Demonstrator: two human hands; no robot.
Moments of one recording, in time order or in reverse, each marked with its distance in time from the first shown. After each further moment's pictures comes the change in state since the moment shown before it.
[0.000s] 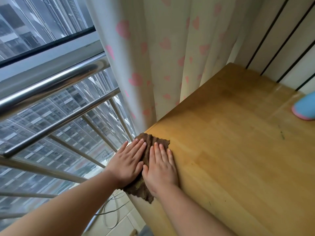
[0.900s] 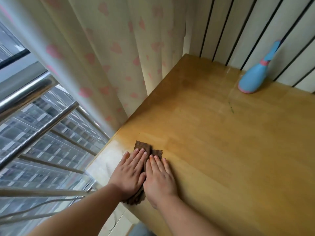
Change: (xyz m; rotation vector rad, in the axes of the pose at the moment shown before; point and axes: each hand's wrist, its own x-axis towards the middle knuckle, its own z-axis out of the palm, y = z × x) left_hand -0.006 0.091 -0.001 0.027 0.014 0.214; right_hand -0.087 0.043 -0.034 0.122 -0.098 0.128
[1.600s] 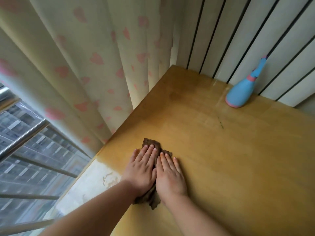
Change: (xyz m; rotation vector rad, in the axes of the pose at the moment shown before) left_hand 0.114 0.036 -0.017 -0.056 -0.063 -0.022; right_hand 0.060 0.068 -0.037 -0.090 0.054 0.164
